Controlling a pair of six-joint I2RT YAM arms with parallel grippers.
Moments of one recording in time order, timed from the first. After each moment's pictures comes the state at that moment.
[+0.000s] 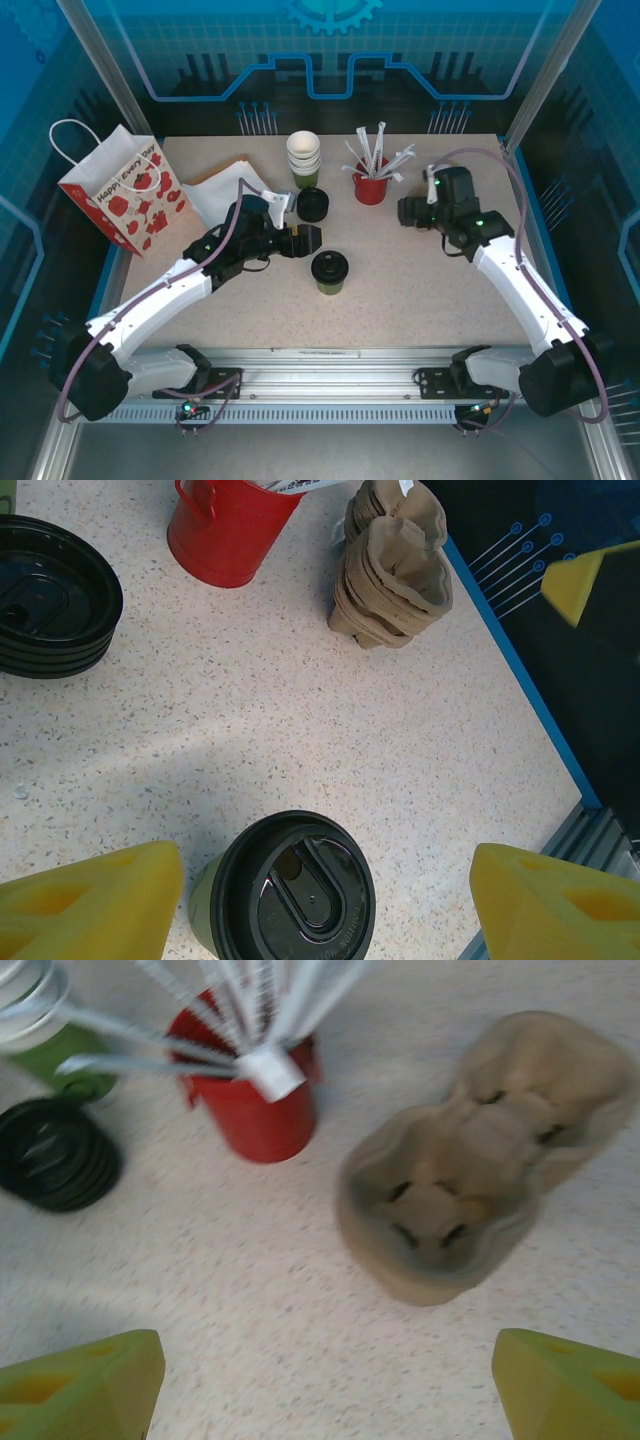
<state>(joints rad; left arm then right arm) -0.56 1.19 0.91 -0.27 0.26 -0.51 0.24 1.21 1.11 -0.62 0.10 0.19</state>
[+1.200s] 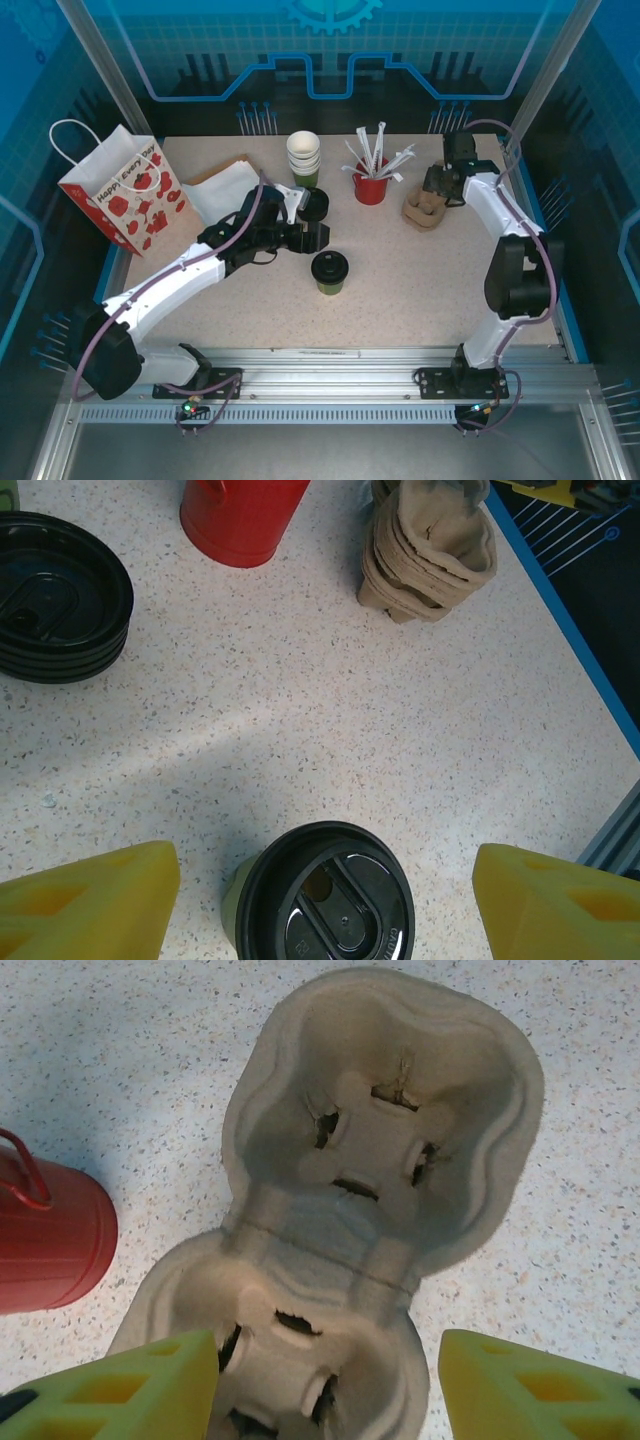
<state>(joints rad) -0.58 1.31 1.03 -0.37 0.22 -0.43 0.05 1.78 1.48 -0.67 0.16 0.34</state>
